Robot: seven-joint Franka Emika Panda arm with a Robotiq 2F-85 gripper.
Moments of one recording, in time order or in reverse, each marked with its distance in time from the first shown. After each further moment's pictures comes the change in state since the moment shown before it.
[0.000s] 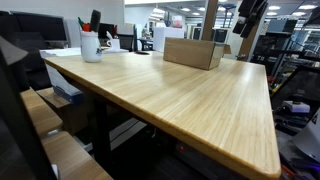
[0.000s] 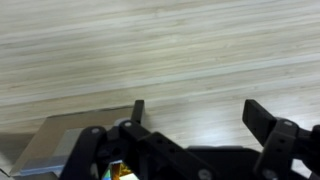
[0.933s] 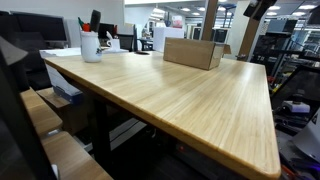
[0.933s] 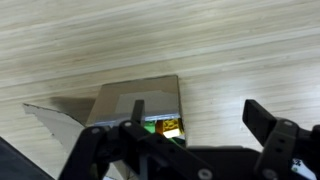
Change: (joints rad) arm -0.086 -0.173 0.025 0.010 -0.121 -0.079 0.034
